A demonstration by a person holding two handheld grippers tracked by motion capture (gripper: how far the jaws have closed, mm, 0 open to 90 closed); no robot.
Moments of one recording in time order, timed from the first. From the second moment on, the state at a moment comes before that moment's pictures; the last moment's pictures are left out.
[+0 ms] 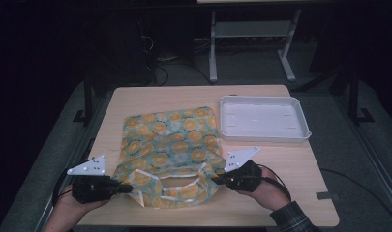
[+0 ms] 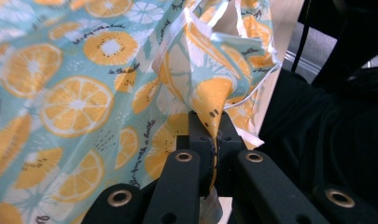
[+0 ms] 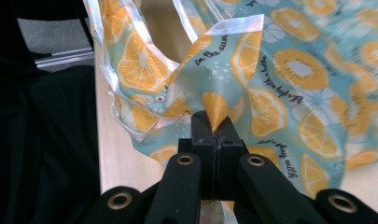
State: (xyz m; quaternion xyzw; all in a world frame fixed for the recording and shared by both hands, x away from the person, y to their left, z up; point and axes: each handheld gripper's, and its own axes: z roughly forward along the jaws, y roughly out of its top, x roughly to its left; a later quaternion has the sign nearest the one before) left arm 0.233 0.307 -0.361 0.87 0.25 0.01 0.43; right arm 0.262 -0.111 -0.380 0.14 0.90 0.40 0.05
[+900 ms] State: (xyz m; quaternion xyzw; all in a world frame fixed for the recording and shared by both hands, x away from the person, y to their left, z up) left arm 0.317 0.314 -0.316 0.83 0.29 0.06 0.48; right arm 0.355 -0.108 -0.328 0.18 0.89 0.42 0.11
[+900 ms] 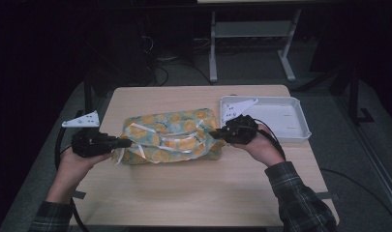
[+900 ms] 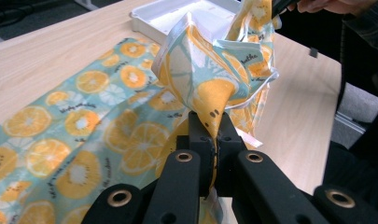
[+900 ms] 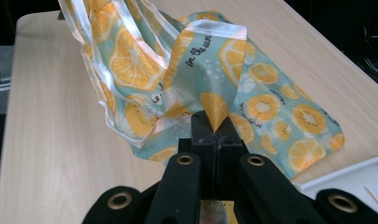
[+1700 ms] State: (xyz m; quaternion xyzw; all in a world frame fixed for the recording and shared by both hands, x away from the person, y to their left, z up) left arm 0.391 0.321 -0.369 0.80 0.39 0.07 0.45; right arm 0.424 -0.088 -0.377 0.25 0.88 0.39 0.11
